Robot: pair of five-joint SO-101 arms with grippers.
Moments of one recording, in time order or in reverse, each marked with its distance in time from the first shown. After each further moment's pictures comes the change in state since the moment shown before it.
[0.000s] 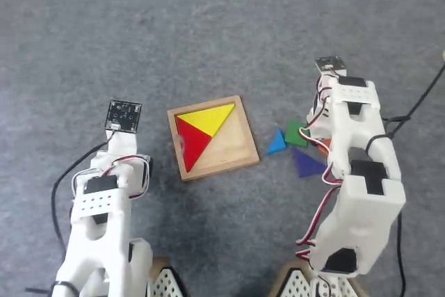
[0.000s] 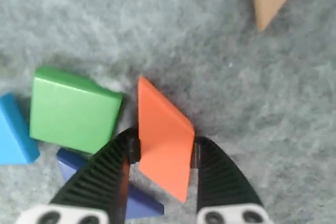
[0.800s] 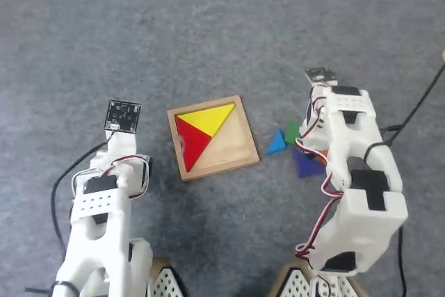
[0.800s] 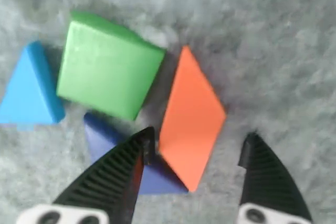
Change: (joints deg) left arm -0.4 0.0 0.0 0.0 0.0; right arm -0.6 -8.2 10.8 -2.1 0.4
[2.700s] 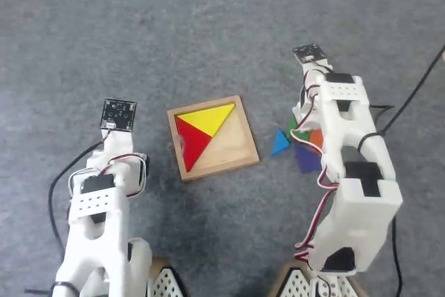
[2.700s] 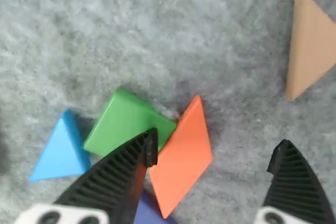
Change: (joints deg) left arm -1.3 0.0 -1.0 0.5 0.0; right arm -1.3 6.9 -12.0 -1.8 5.6
